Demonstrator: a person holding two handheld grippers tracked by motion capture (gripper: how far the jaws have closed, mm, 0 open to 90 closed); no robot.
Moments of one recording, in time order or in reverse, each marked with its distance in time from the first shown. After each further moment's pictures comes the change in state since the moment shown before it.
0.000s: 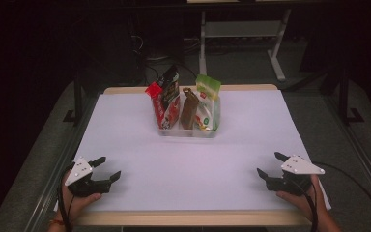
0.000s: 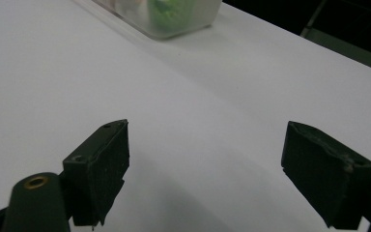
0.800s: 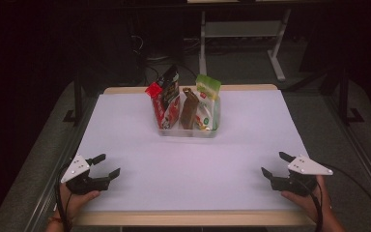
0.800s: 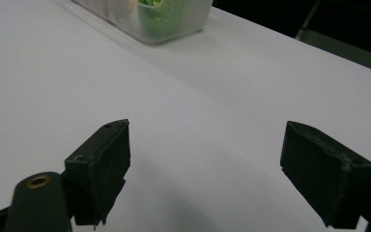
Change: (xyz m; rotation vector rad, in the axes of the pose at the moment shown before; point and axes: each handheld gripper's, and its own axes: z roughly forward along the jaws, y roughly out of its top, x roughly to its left) left arm 0.003 0.006 -0.001 -0.021 -0.043 -0.011; right arm -0.008 -0.004 -0.009 -0.024 0.002 0.041
